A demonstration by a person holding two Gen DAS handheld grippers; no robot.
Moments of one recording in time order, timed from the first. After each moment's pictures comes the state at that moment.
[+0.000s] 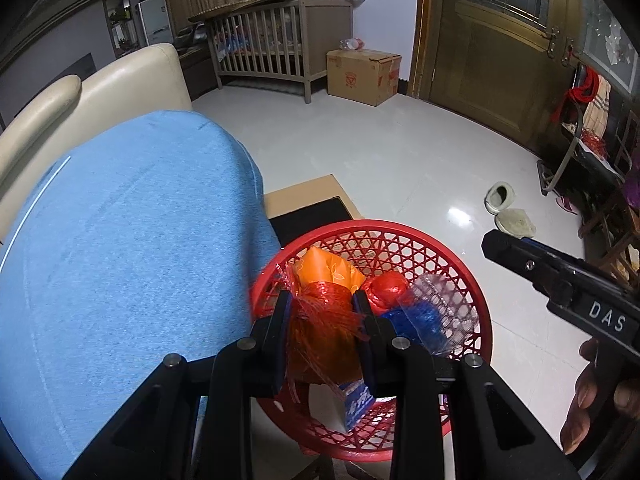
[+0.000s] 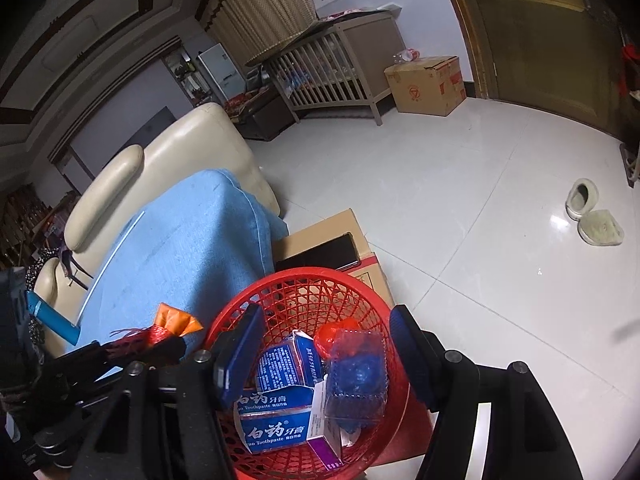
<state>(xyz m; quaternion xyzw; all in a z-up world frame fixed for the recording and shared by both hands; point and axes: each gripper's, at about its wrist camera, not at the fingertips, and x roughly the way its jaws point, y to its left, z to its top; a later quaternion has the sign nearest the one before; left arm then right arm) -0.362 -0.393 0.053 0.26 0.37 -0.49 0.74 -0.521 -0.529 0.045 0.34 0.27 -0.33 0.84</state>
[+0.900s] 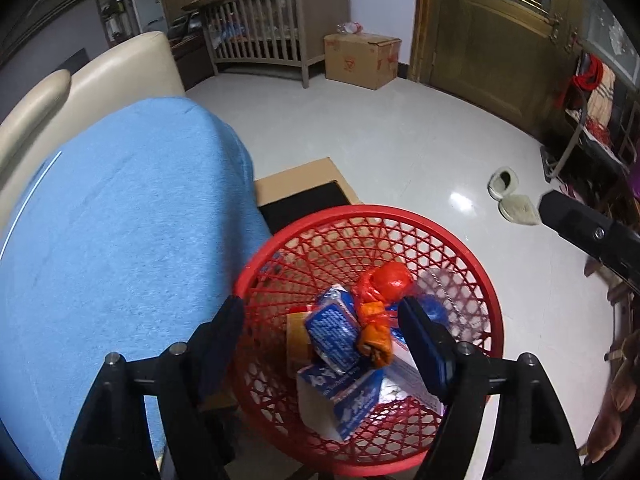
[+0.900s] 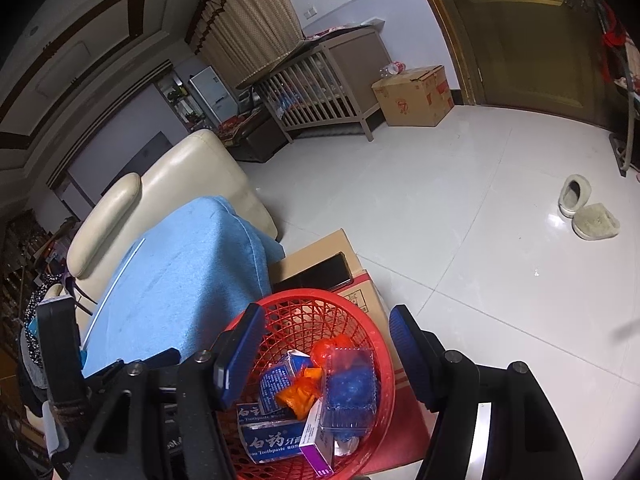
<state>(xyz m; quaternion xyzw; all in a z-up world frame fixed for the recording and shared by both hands) -0.358 -0.407 0.036 0.28 0.39 -0.48 0.73 -0.543 -0.532 0.059 0.35 0.23 -0.35 0.84</state>
